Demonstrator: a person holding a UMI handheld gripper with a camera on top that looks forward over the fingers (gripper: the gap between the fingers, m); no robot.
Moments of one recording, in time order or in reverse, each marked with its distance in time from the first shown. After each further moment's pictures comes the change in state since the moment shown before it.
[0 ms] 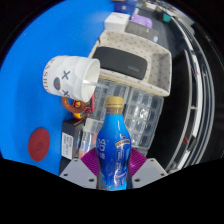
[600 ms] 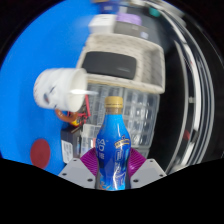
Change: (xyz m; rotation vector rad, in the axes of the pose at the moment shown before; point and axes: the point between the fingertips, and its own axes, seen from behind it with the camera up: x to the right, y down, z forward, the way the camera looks) arm 0.078 0.153 0.041 0.007 -0.003 0.129
